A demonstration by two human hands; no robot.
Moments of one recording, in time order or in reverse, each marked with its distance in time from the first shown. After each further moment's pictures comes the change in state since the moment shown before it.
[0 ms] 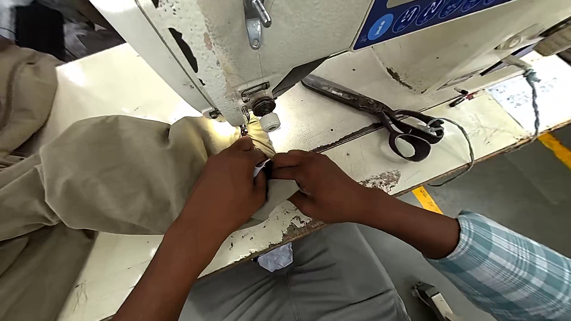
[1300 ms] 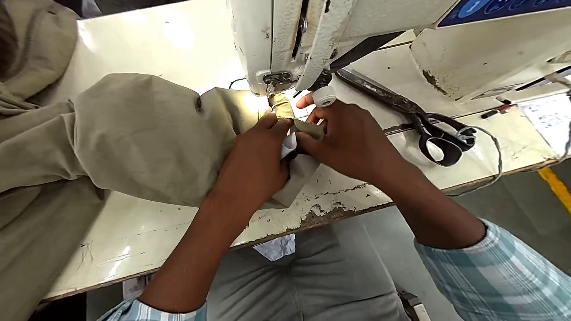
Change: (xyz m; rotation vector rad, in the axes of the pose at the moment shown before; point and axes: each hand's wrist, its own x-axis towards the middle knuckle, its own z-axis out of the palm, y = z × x) left_hand -0.003 -0.001 0.011 -0.104 0.099 -0.069; right_hand 0.044 -0.012 -0.025 -0.204 0.083 0.506
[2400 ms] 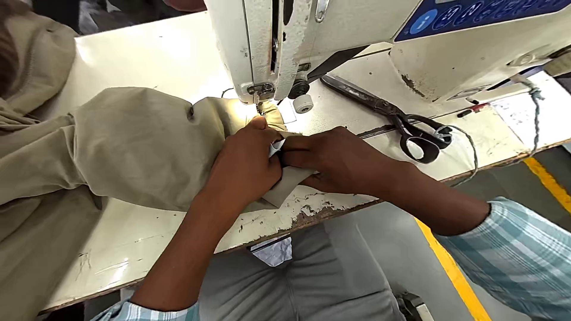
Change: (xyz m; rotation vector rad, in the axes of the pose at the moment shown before) left_hand 0.005 -0.001 -0.009 -0.047 -0.056 -0.008; right_hand -0.008 0.024 -0.004 -0.130 -0.141 -0.795
